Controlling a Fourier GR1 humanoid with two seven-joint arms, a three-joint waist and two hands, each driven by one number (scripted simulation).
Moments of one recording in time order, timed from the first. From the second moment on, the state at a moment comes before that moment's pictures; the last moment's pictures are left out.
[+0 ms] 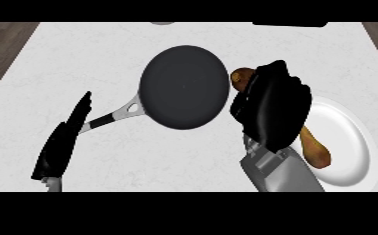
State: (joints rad) left arm 0.05 0.21 -0.02 -1.61 -0.19 0.00 0.15; right arm -0.50 -0.01 0.41 -1.74 1.49 0.11 1.21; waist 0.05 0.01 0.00
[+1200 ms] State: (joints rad) left arm -0.02 0.19 -0.06 -1.59 -0.19 -0.03 0.13; right arm -0.79 -0.01 0.07 -0.97 0.86 -0.48 1.01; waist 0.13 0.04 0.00
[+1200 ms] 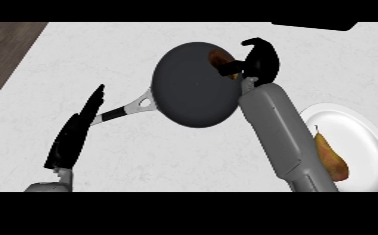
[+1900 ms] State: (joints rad) left arm 0.01 0.19 -0.04 -1.59 -0.20 -0.01 0.15; right arm -0.87 0.00 0.02 -0.80 0.91 -1.11 0.96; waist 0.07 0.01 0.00
